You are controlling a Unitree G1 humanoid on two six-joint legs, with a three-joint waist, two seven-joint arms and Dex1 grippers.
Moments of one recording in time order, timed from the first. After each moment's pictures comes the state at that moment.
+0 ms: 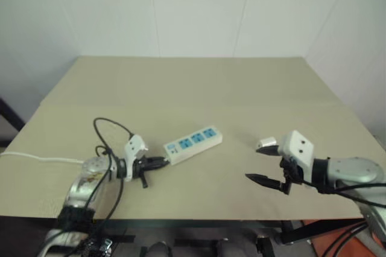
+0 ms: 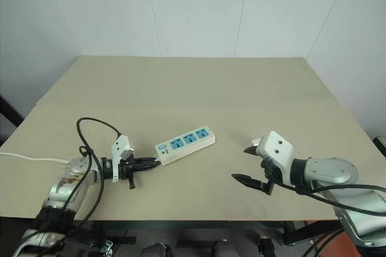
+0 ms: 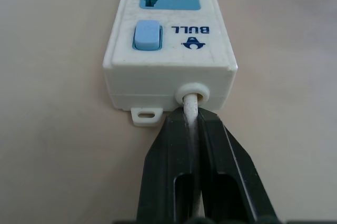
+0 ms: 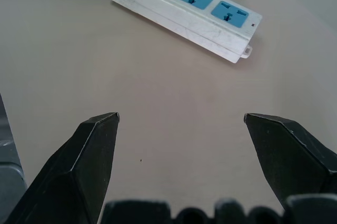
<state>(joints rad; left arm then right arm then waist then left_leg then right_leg) -0.30 0.54 -0.01 0.07 -0.25 0.40 -1.09 -0.11 -0.93 -0.10 -0.55 0.45 0.64 0.87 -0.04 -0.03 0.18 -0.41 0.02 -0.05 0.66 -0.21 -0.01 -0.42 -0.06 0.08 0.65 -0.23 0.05</state>
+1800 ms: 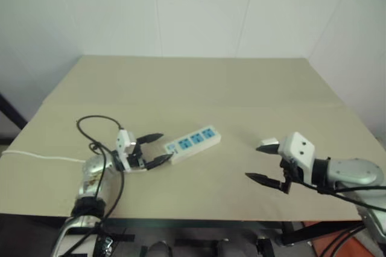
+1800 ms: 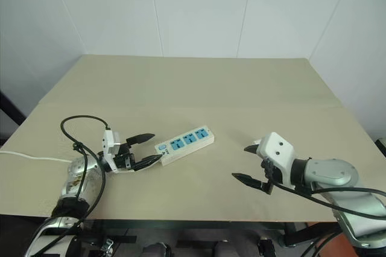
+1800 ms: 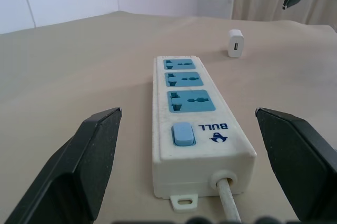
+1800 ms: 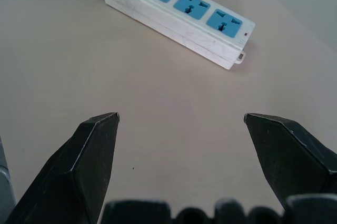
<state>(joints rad) -0.51 0.40 0.11 0.66 -0.37 -0.26 -1.31 -0.09 -0.90 -0.13 -0.55 0.42 0.58 0.88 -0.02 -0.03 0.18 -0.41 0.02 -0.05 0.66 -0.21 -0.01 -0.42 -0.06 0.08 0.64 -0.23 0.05</state>
